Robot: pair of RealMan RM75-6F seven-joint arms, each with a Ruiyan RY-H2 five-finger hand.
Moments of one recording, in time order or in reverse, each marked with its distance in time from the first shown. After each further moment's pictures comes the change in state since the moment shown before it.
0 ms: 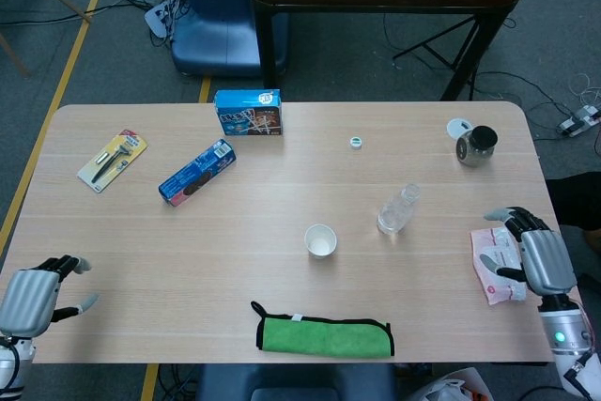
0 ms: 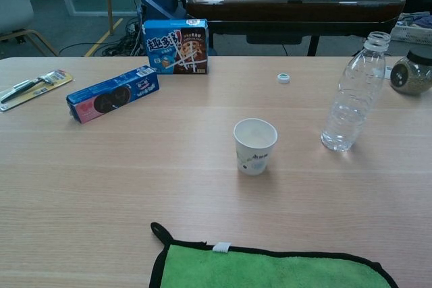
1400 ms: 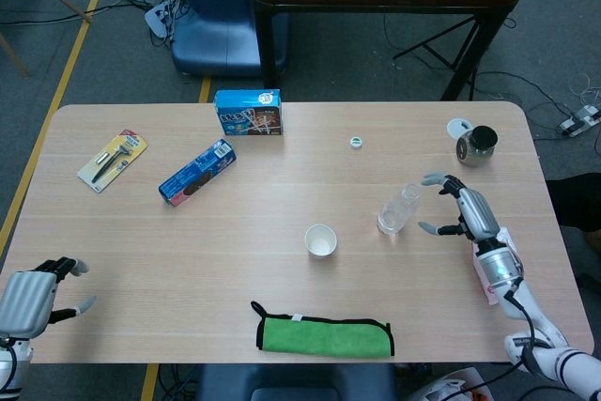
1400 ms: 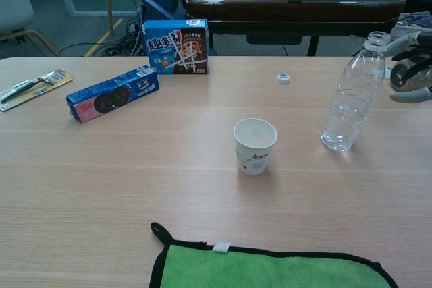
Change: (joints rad) left arm 0.007 0.014 0.004 -0.010 -0.025 -0.016 -0.015; right arm 0.295 -0.291 0.027 0.462 0.016 -0.298 0.555
